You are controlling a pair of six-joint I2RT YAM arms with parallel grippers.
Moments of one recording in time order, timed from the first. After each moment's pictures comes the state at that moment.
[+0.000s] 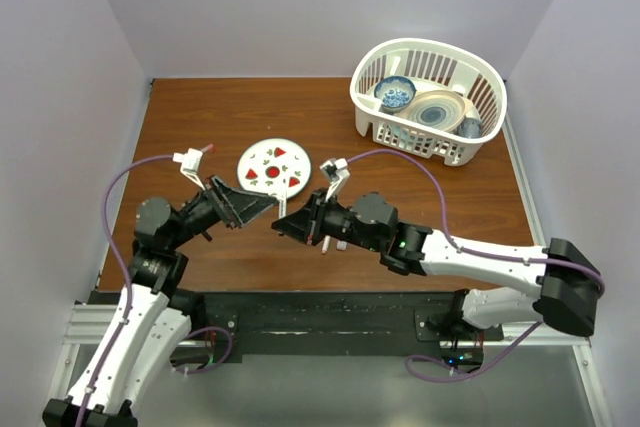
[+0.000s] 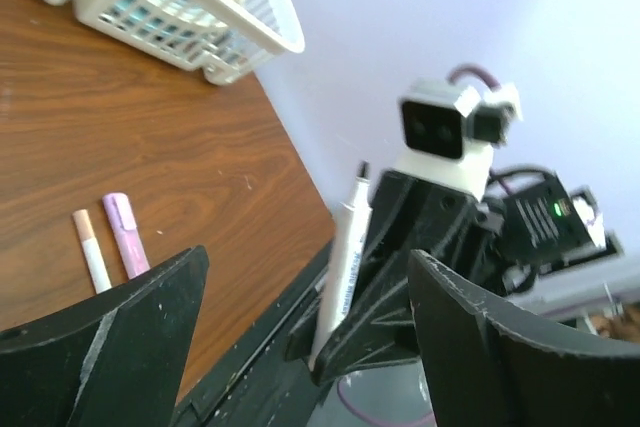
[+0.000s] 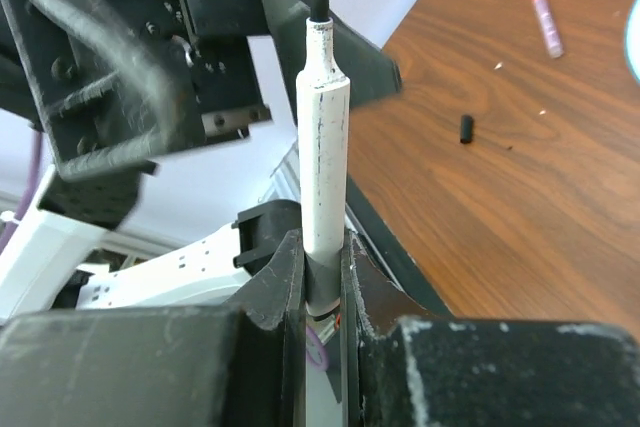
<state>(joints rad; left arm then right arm) -0.23 0.52 0.48 0.13 0.70 -1.01 1.13 1.24 0.78 0.40 -0.02 0.83</state>
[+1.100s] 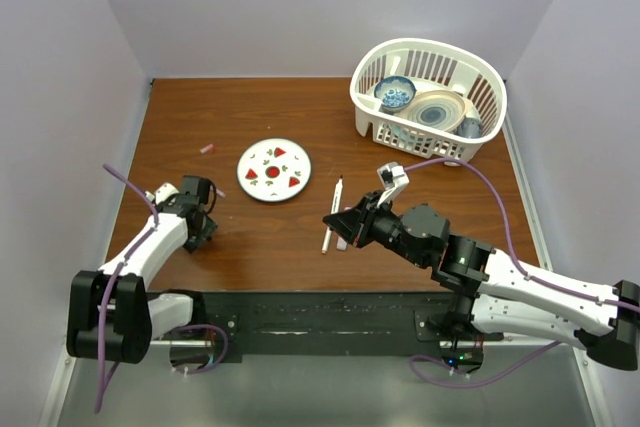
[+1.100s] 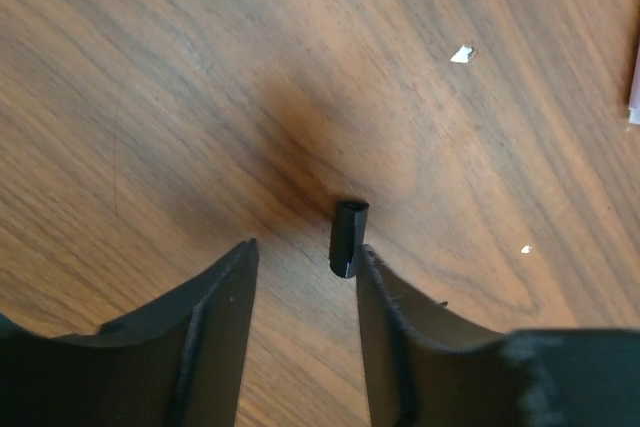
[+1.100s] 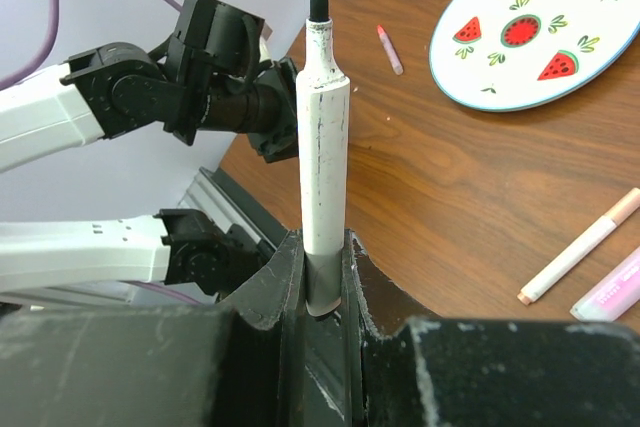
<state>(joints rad) -0.09 1.17 0.57 -0.65 -0.40 -0.94 1.12 0.84 0.70 -0.01 0.24 0.73</state>
